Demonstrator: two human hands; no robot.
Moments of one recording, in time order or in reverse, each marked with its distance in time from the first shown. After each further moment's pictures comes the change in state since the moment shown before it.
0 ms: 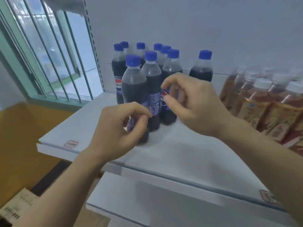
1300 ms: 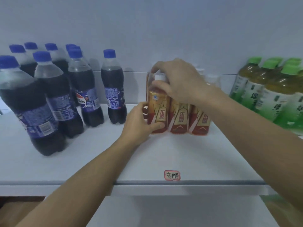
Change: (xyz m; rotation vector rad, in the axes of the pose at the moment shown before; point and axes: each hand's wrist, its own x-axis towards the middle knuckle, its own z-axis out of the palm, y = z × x) left_hand 0.054 0.070 0.259 -0.319 -0.359 -0.579; right_hand -0.048 0.124 -0.145 -0.577 -0.109 0.225
